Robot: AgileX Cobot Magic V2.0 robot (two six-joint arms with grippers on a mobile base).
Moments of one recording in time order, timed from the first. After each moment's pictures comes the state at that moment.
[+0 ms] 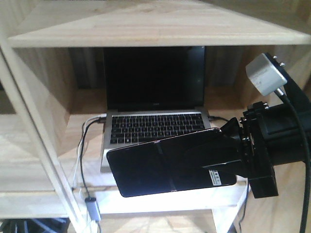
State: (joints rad) left arm 0.03 -0.02 0.03 -0.03 0.09 0.04; right arm 0.21 1.16 -0.98 1.06 1.22 -1.03
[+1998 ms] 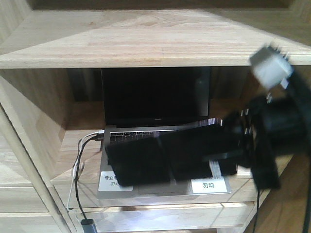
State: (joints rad) left arm 0.03 -0.02 0.03 -0.03 0.09 0.04; right arm 0.21 1.16 -1.05 1.05 1.23 -1.02
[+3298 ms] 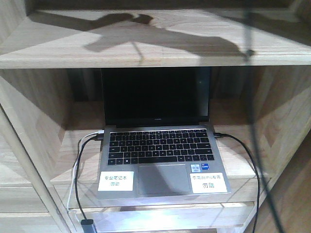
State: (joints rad) left arm 0.03 -0.02 0.03 -0.03 0.09 0.04; right arm 0.31 1.77 -2.00 1.28 0.93 -0.92
